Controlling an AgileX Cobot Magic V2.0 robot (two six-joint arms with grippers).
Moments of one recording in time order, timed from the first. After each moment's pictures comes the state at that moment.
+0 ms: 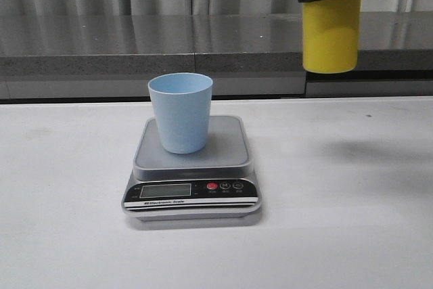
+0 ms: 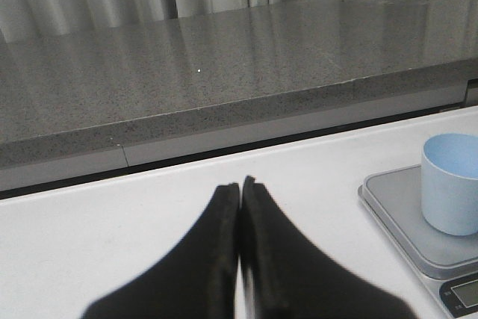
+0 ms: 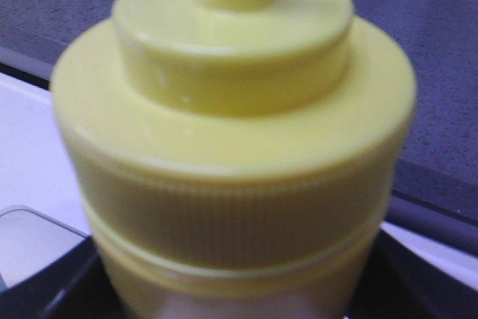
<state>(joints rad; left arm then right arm) -0.16 0.34 -0.35 0.00 0.21 0.04 0.25 1.50 -0.93 -0.88 -0.27 0.78</state>
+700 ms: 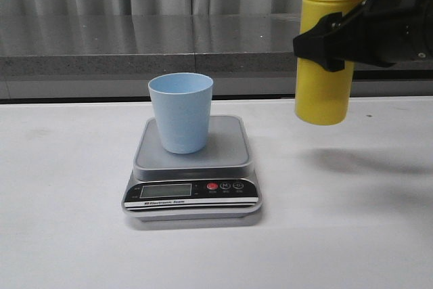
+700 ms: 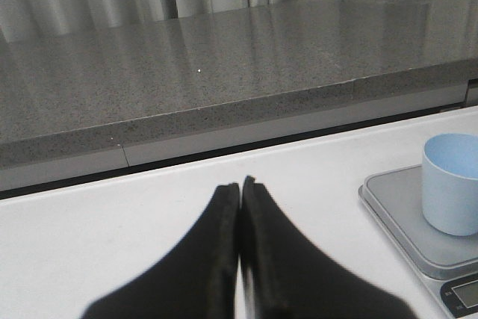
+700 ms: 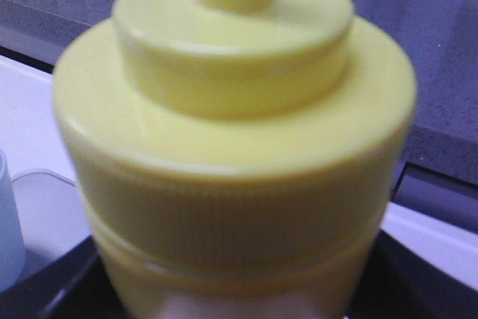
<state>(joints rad) -0.16 0.34 -0.35 0.00 0.21 0.04 0.25 1.60 -0.63 -0.35 -0.74 0.19</state>
